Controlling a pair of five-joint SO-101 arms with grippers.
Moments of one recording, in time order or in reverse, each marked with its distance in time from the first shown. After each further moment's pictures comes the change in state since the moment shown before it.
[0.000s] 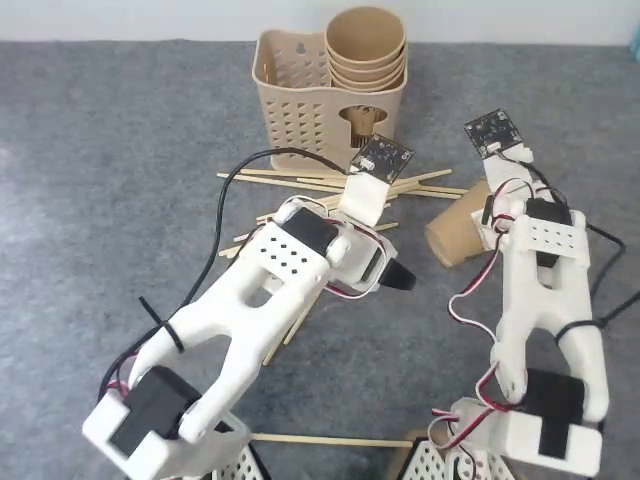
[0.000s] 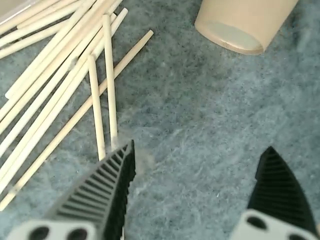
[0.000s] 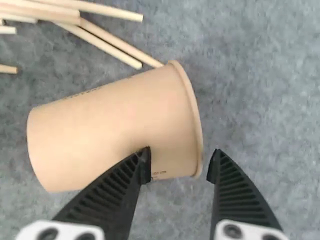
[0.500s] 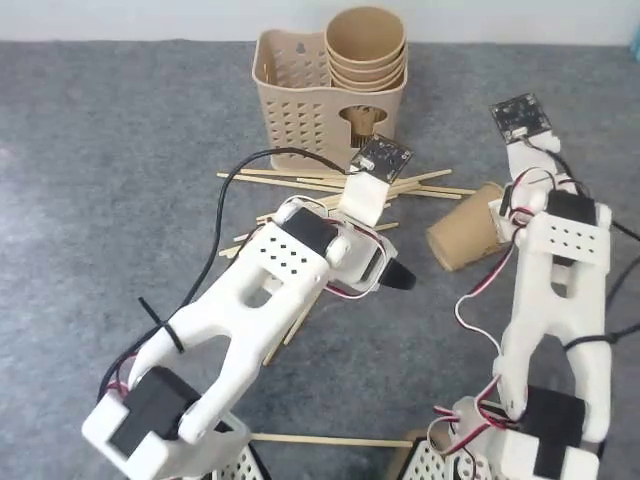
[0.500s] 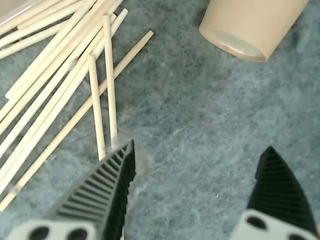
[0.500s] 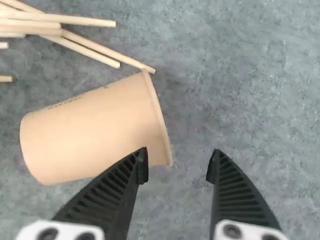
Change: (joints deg) left arm 0.0 -0.2 0.0 0.0 0.0; right arm 2.1 -7.0 -4.8 10.5 -3.3
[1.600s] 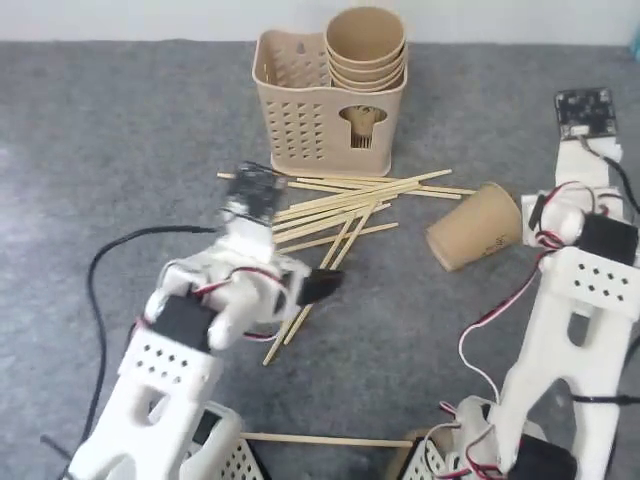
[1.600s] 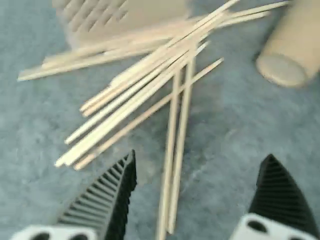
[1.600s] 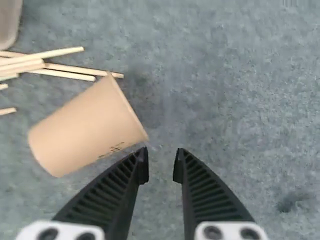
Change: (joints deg) left arm -12.3 -44.0 27.3 1.7 -3.6; right arm 6.0 -14.9 -1.8 9.5 -9.8
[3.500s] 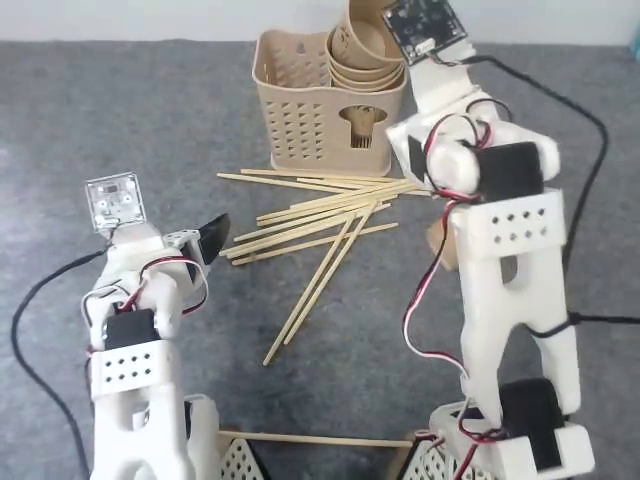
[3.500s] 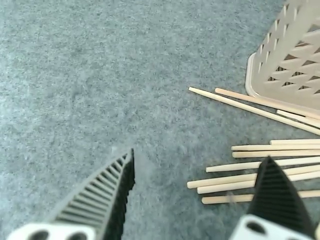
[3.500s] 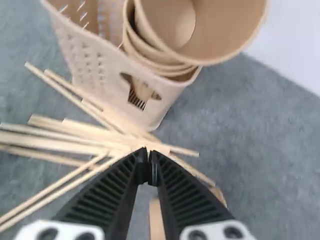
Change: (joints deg) left arm -36.0 -4.7 19.4 -27.3 1.1; right arm -32.4 16.8 -39.0 11.2 -4.7
